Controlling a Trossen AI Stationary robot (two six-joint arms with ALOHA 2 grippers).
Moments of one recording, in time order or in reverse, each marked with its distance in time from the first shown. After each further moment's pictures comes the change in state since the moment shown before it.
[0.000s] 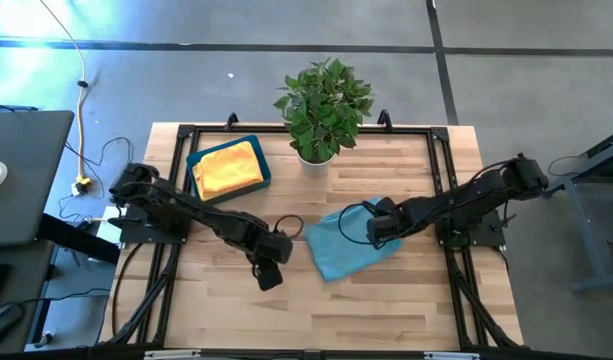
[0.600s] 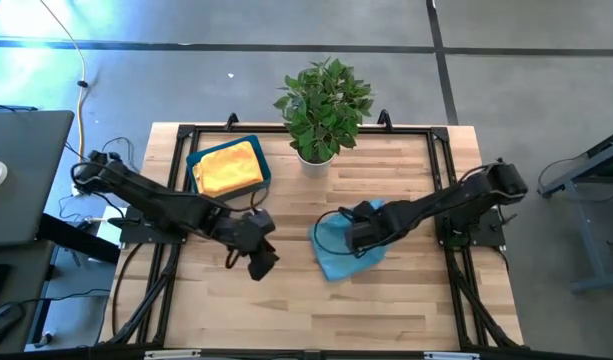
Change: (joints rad) left arm -0.058 -0.324 0.001 0.112 -0.208 -0.175; right arm 0.066 0.191 0.436 -0.227 0.005 -0.007
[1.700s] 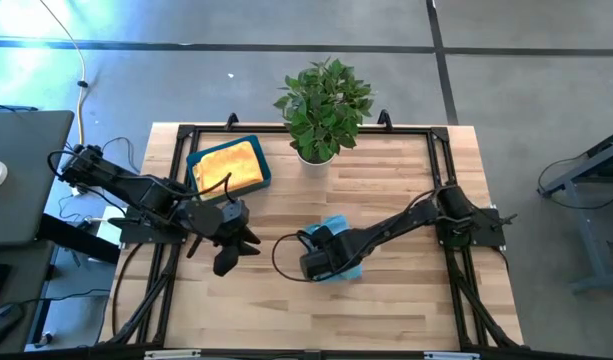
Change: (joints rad) left arm -0.040 -0.223 0.001 -0.045 -0.020 0.266; right arm 0.068 0.454 0.472 0.084 -0.033 0.160
